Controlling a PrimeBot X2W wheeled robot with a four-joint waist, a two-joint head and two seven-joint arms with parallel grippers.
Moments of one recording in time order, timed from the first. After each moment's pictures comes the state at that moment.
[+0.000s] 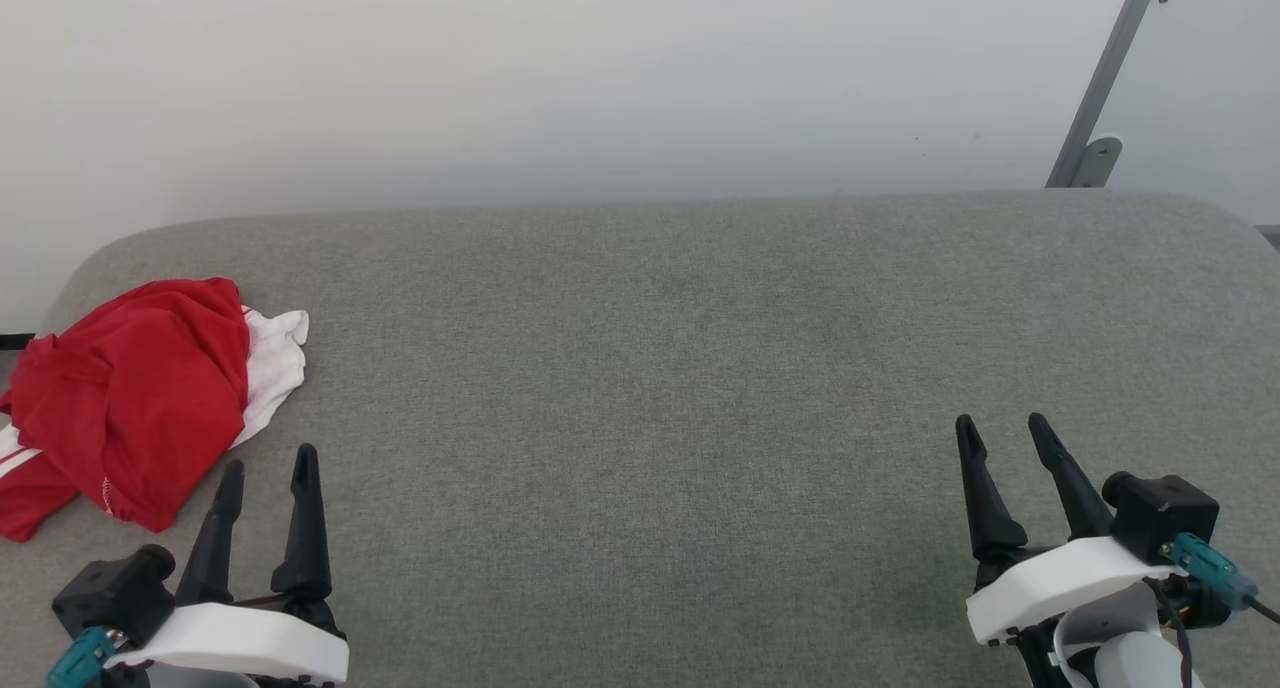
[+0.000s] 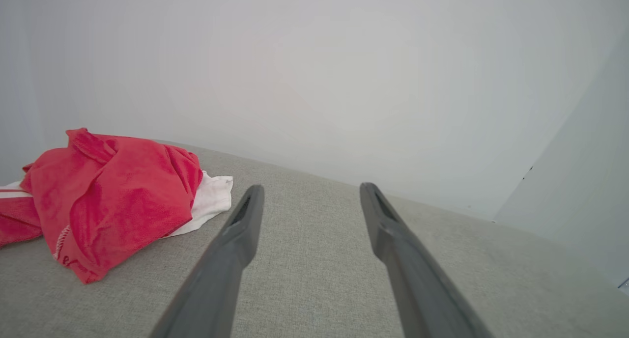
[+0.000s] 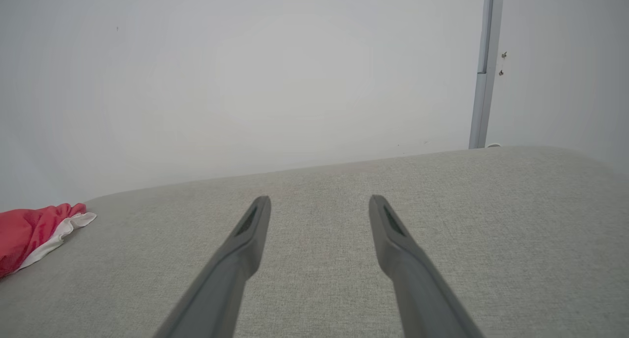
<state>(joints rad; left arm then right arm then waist) 0.00 0.16 0.04 0.17 -0.47 -0.13 -0.22 -0.11 -0.10 0.03 0.33 0.32 0.13 -0.22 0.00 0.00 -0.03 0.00</state>
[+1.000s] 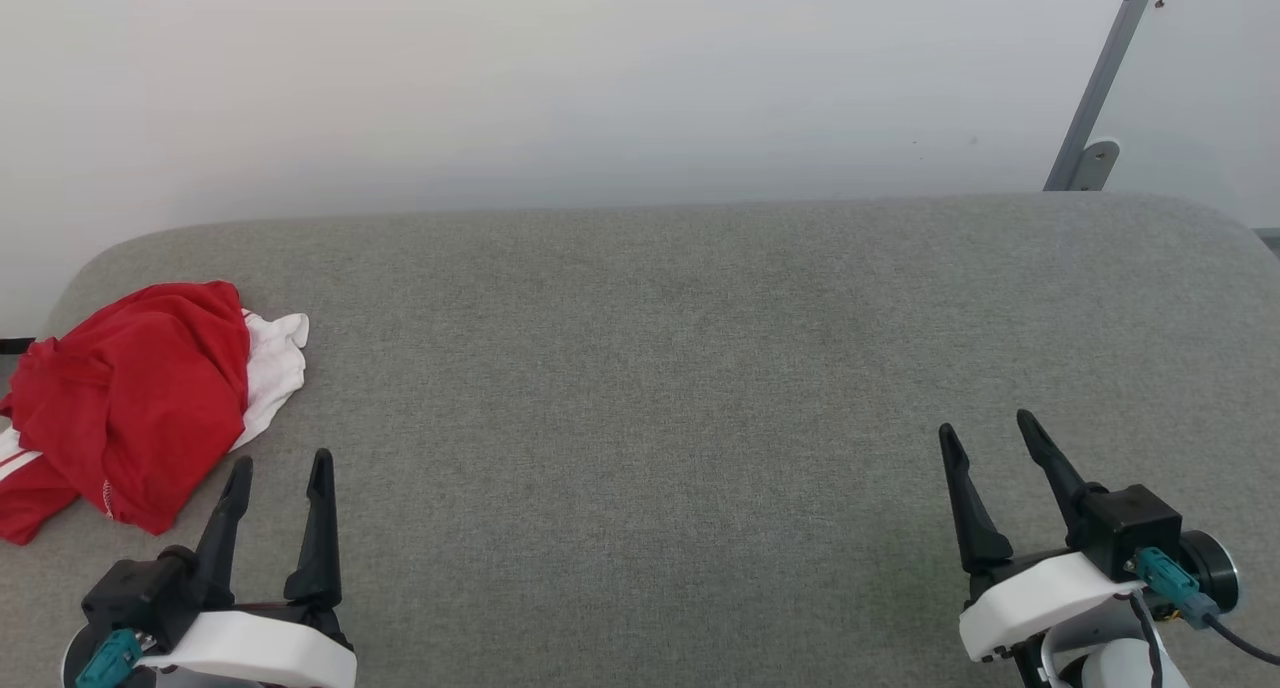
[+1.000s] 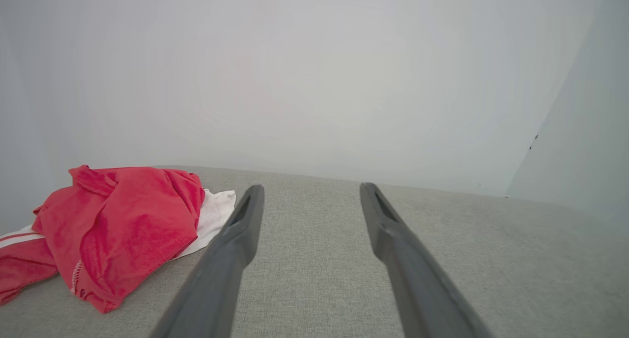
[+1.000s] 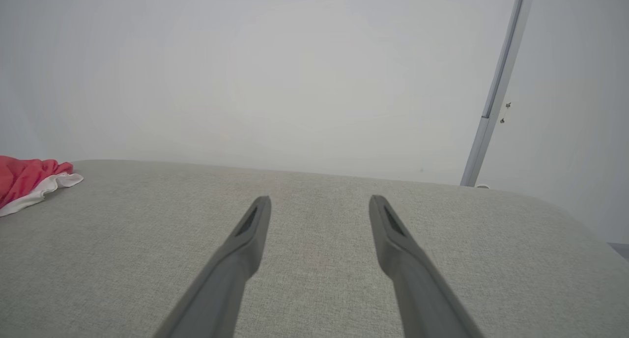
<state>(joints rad) 0.01 0.18 0.01 0.17 -0.34 -0.13 -0.26 -0.10 -0.10 0.04 0.31 0.12 0.13 -0.26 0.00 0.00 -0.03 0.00</state>
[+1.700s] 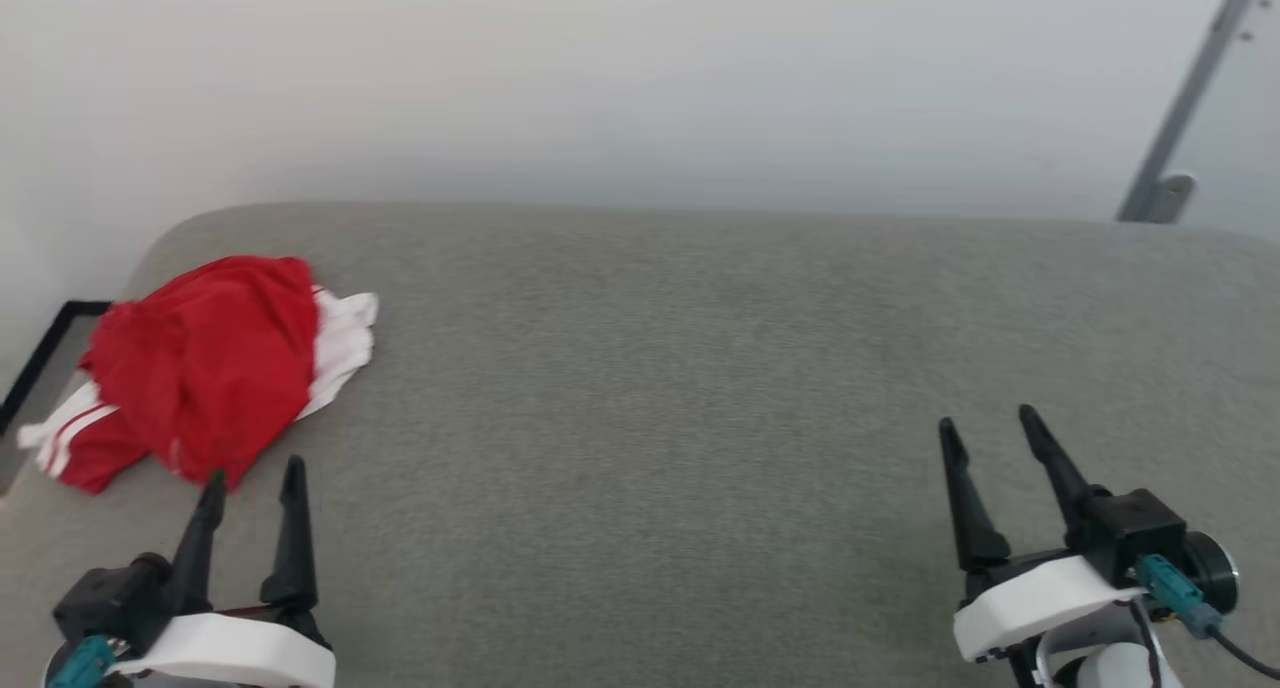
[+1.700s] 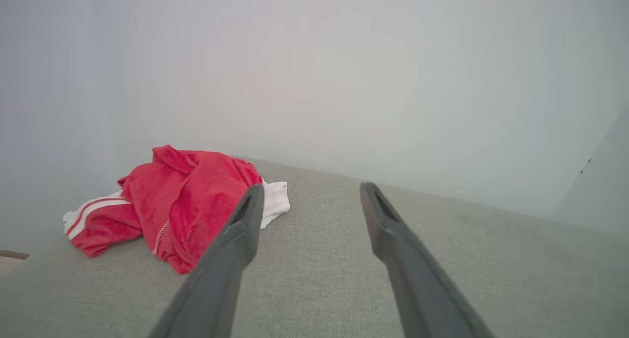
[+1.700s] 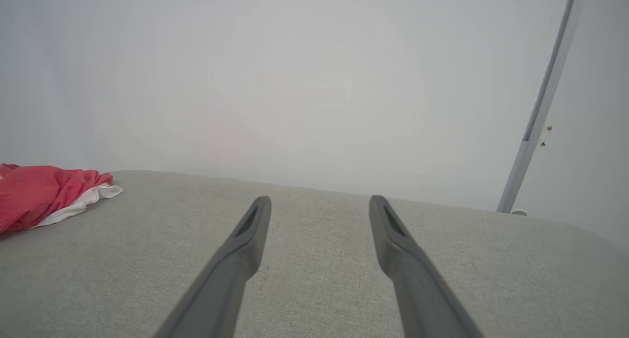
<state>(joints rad) 0.00 0.18 0.05 0.20 -0.37 -0.13 -0.26 -0.07 -0.08 0.02 0.25 0.11 0.13 -0.26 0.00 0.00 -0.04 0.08</state>
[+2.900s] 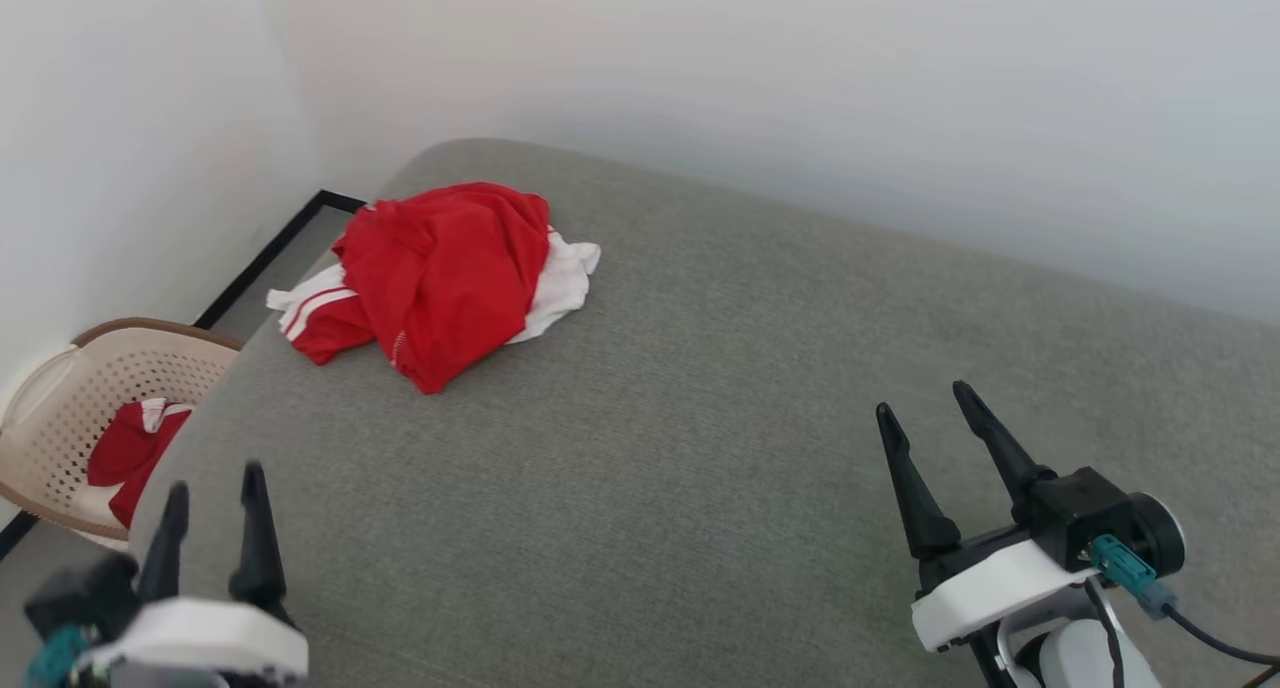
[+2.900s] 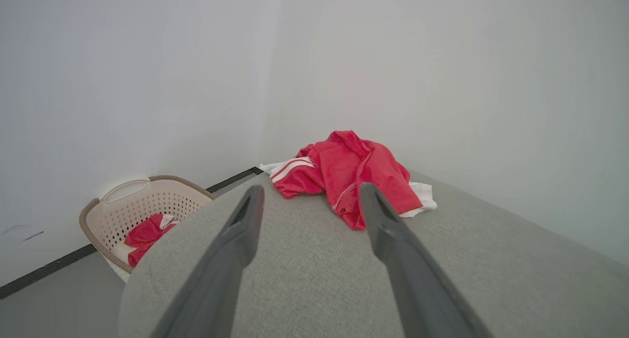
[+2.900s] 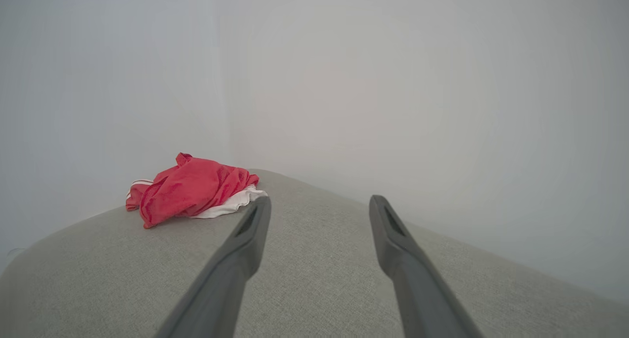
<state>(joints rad) -0.06 0.15 0.15 0.33 -0.36 -0.12 -0.25 -0.12 -0.10 0.14 0.24 0.14 0.13 -0.26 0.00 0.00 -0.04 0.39</state>
